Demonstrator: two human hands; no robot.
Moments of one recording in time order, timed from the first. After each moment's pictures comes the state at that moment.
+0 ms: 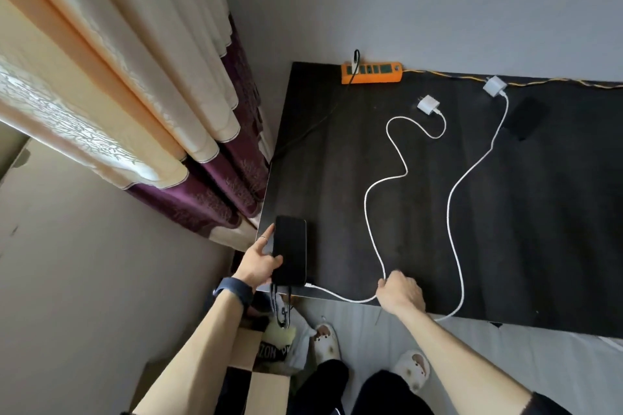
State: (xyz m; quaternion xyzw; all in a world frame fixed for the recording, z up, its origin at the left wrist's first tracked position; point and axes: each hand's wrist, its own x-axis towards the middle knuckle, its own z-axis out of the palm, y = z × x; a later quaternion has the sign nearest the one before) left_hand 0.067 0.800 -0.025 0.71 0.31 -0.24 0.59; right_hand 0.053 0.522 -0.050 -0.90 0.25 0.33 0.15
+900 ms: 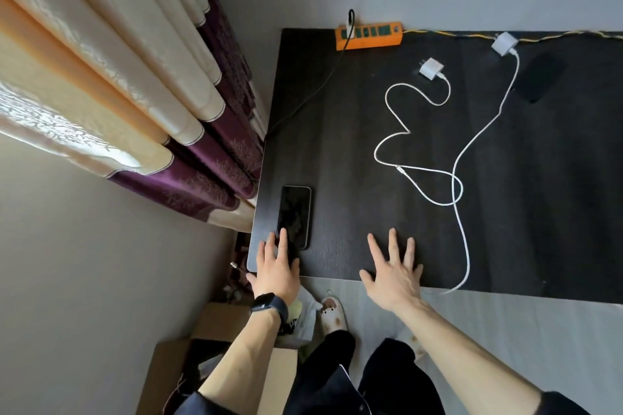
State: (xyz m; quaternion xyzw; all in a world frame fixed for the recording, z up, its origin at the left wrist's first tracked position) left_hand 0.017 0.757 -0.082 0.93 0.19 -0.25 0.19; right_hand 0.026 0.525 -0.080 -0.94 0.04 0.33 0.10
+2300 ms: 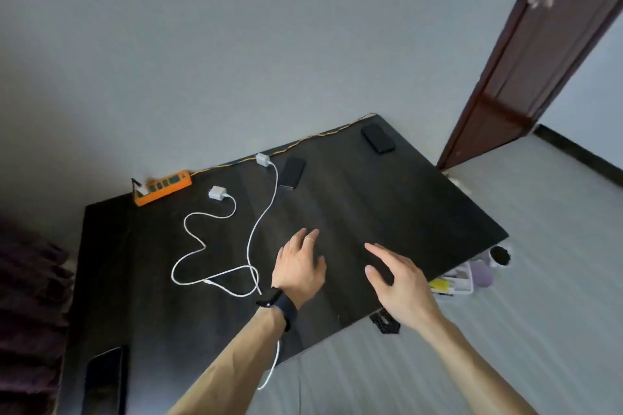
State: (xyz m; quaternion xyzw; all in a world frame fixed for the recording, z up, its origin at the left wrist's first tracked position) left_hand 0.096 0.346 0.084 0.94 -0.24 -0.11 0.24; right_hand -0.040 0.179 0.115 -0.91 0.20 -0.07 0.37
